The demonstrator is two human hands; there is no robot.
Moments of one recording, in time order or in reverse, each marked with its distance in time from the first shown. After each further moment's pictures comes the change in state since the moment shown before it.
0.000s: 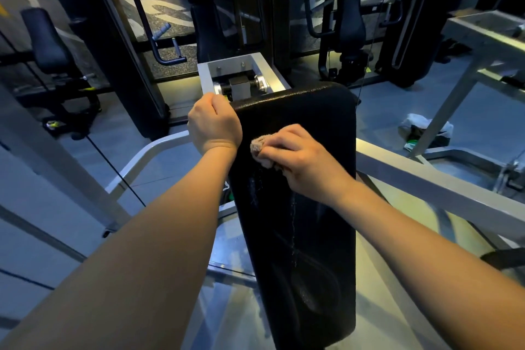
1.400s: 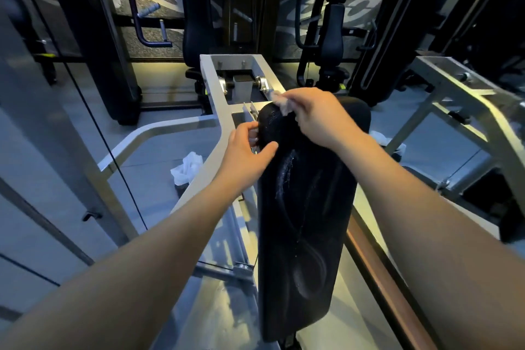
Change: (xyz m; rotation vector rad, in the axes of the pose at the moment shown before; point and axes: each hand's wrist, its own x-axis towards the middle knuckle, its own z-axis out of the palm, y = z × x) left_hand -0.029 -0.057 -0.078 -0.310 -0.690 -0.123; right_hand 0.111 -0.039 -0.026 -0.038 -0.176 0.474
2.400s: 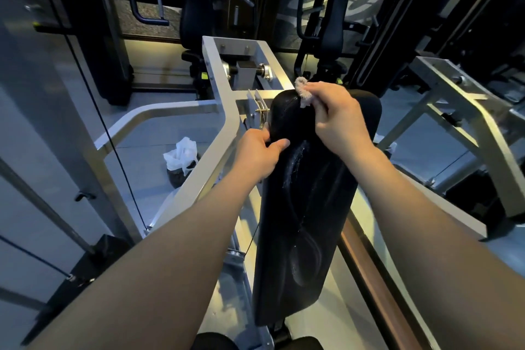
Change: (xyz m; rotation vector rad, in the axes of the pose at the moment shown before) left_hand 0.000 -0.016 0.006 0.055 -0.054 -0.133; right_hand -0.026 -0.012 0.016 -0.010 0.234 0.021
